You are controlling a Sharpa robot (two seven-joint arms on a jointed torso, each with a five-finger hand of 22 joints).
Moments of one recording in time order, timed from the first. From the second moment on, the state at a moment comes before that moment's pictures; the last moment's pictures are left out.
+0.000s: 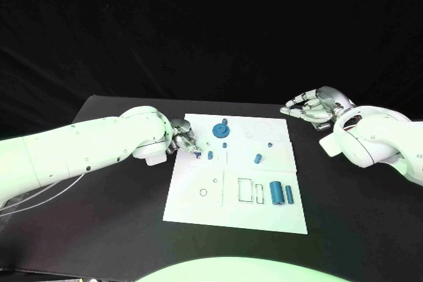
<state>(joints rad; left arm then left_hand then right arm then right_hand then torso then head) 1.25 -0.76 -0.07 1.44 -1.03 0.08 -0.50 1.23 -0.13 0.68 0.22 0.07 0.85 0.08 0.67 0.90 1.27 0.00 1.26 1.09 1.47 -0.05 1.56 1.31 0.08 1.37 0.06 1.43 1.28 1.34 -0.91 -0.14 1.52 -0.74 -0.49 -0.14 1.30 -0.14 0.14 0.29 0.19 0.79 0.18 0.23 0.34 1.29 0.10 1.29 1.27 1.47 0.02 1.56 1.31 0.01 1.46 0.12 1.48 1.31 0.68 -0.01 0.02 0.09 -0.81</state>
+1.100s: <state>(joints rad) 1.25 -0.76 -0.07 1.45 -1.04 0.10 -0.50 1.22 -0.14 0.69 0.21 0.07 0.85 0.08 0.67 0.90 1.28 0.00 1.26 1.09 1.47 -0.05 1.56 1.31 0.08 1.38 0.06 1.43 1.28 1.34 -0.91 -0.14 1.52 -0.74 -0.49 -0.13 1.29 -0.13 0.14 0.29 0.19 0.79 0.18 0.23 0.34 1.29 0.10 1.29 1.27 1.47 0.02 1.56 1.31 0.01 1.46 0.12 1.48 1.31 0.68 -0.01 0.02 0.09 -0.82</state>
